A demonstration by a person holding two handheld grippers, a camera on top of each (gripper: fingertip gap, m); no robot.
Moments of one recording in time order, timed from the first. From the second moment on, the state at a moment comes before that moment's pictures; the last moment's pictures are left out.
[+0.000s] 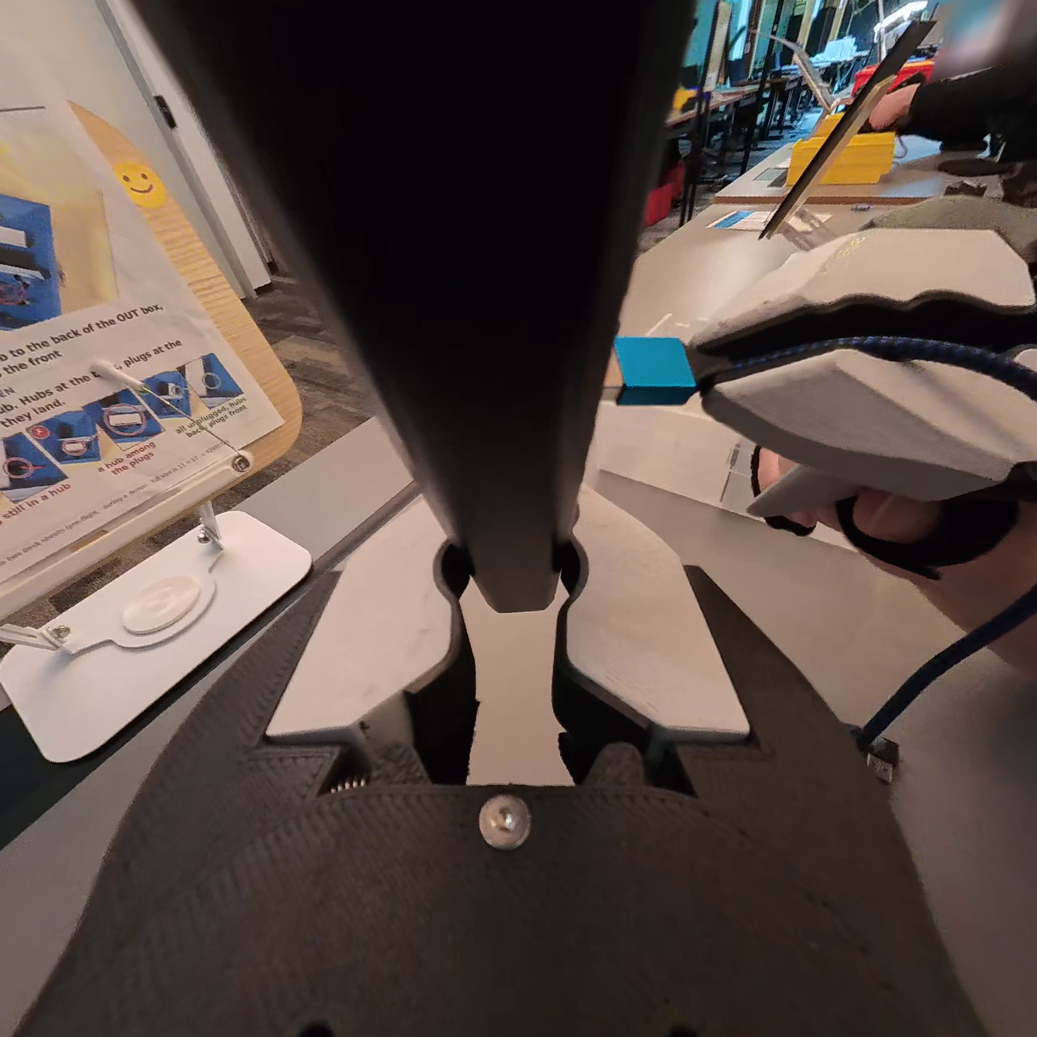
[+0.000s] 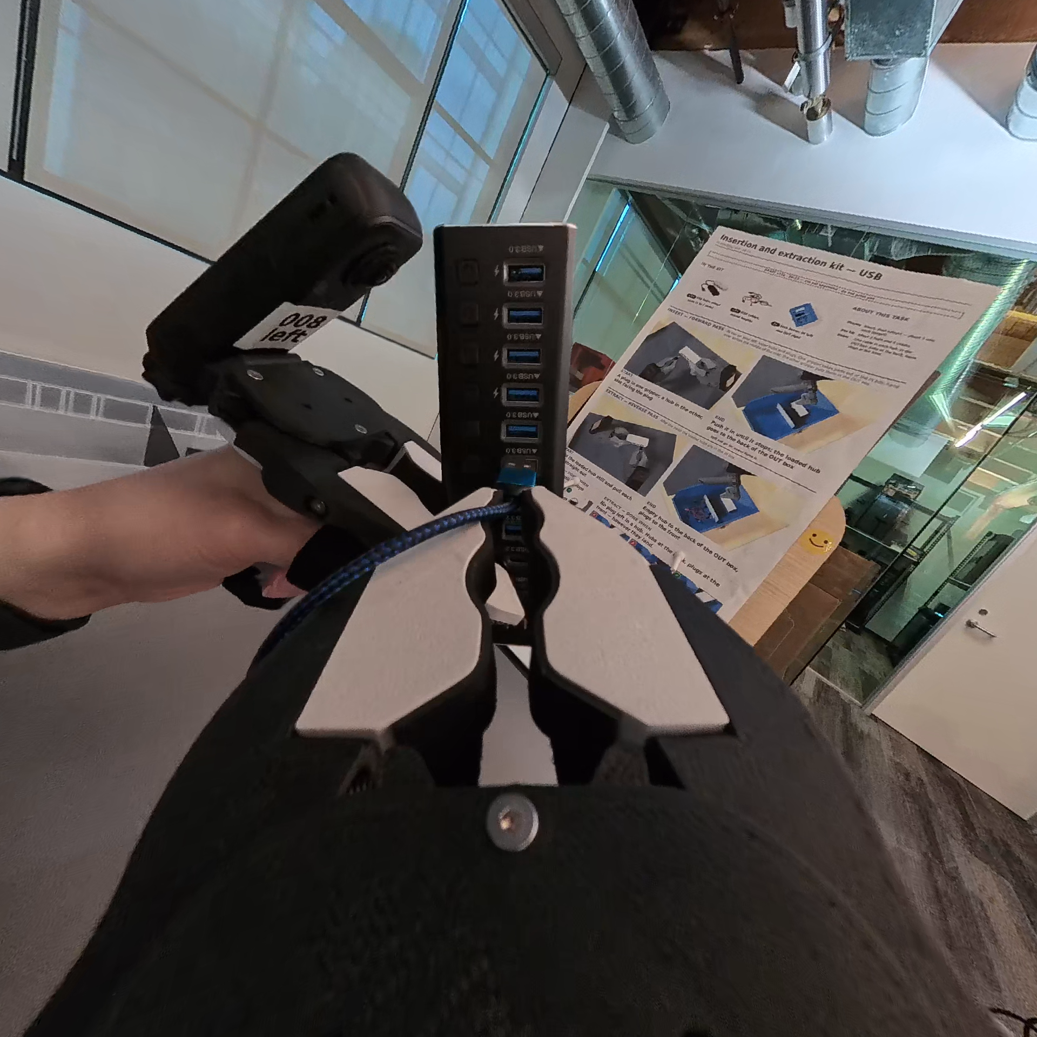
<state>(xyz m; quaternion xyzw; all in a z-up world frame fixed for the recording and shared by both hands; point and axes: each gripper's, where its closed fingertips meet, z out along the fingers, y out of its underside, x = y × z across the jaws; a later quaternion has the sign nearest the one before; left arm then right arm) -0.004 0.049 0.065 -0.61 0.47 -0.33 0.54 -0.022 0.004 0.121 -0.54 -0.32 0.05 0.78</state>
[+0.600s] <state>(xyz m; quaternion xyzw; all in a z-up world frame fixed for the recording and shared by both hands) -0.010 0.044 0.065 -0.61 0.51 -0.29 0.54 -0.025 -0.003 0.121 -0.53 -0.37 0.03 0.77</state>
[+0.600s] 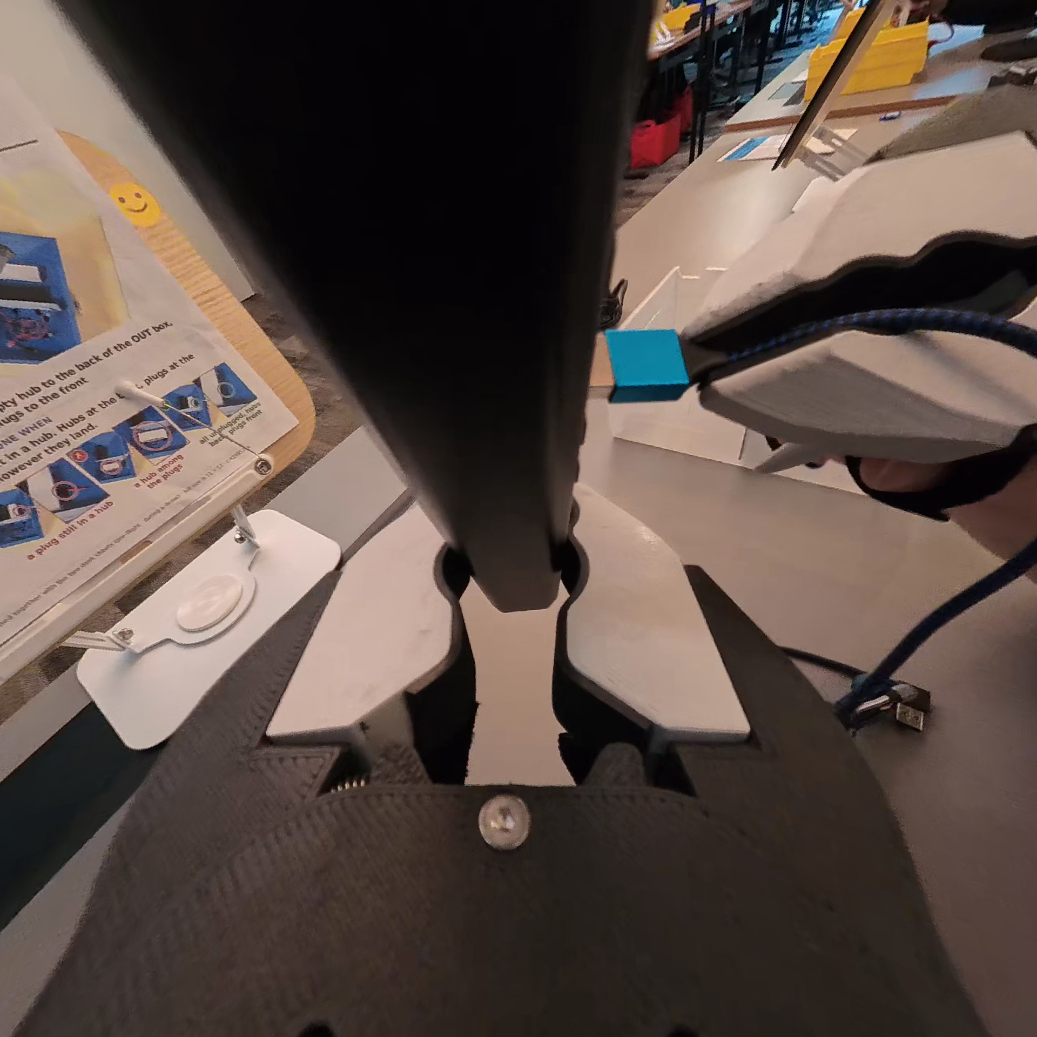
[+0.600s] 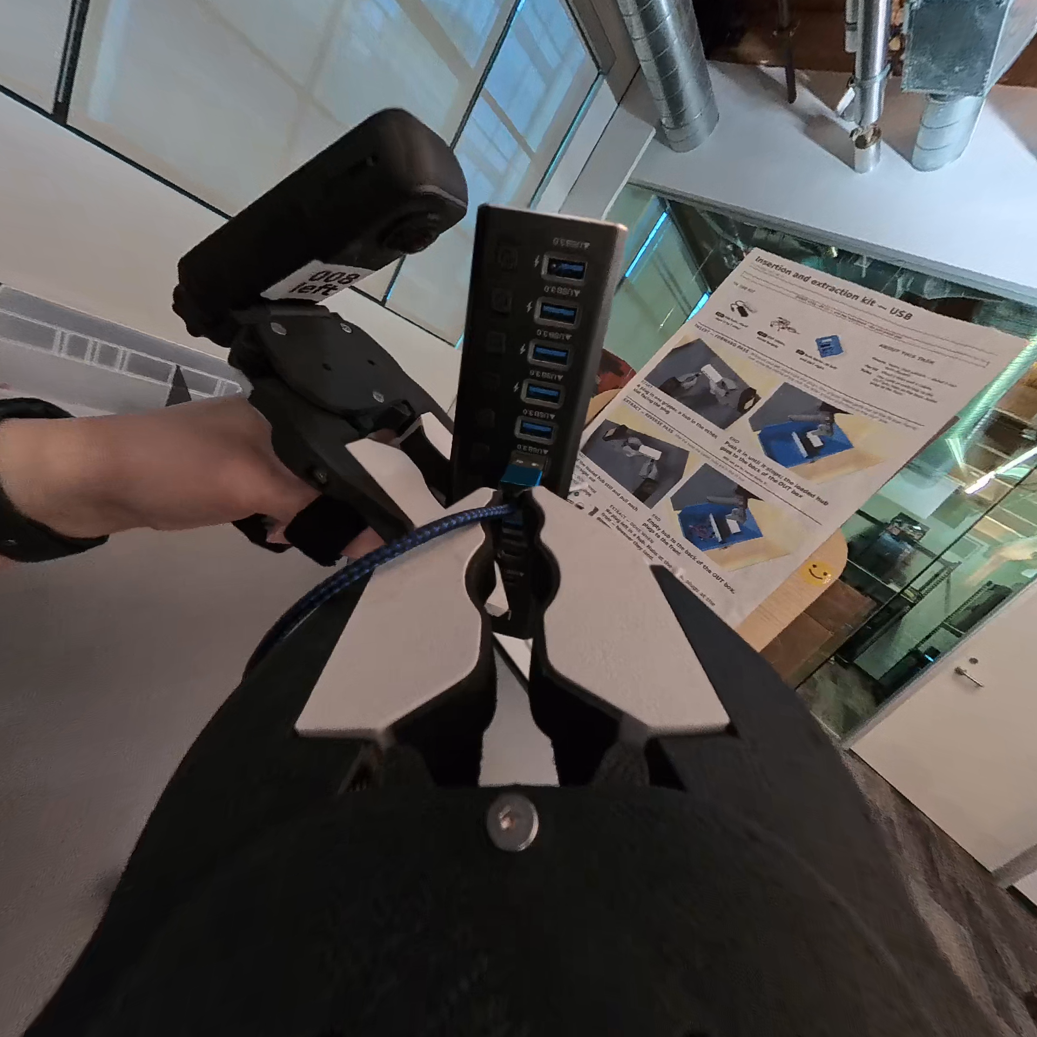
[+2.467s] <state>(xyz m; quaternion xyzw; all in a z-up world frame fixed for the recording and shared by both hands) 0.001 -0.019 0.076 -0.59 0.52 -0.52 0.34 0.011 -0.059 0.147 -0.42 -0.37 0.59 0.58</state>
